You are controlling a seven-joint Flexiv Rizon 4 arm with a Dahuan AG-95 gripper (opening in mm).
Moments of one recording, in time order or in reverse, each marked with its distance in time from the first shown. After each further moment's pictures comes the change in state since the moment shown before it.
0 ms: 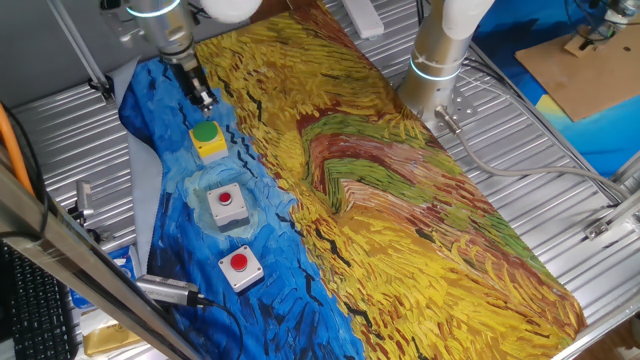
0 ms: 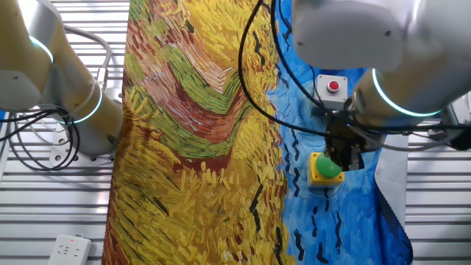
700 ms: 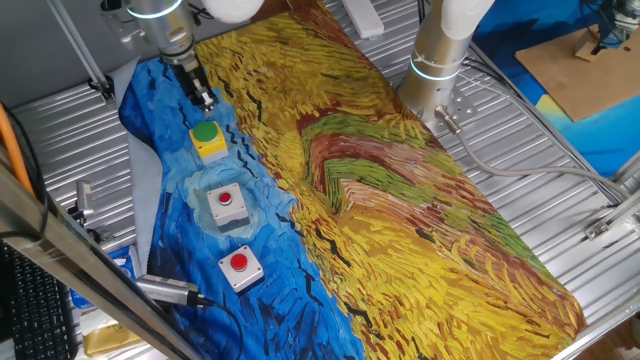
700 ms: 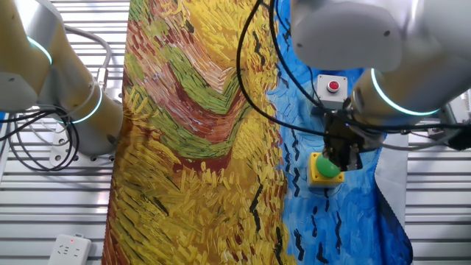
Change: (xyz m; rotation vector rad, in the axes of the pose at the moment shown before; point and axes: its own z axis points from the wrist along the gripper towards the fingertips) arm -0.003 -0.003 0.009 -0.003 0.020 -0.002
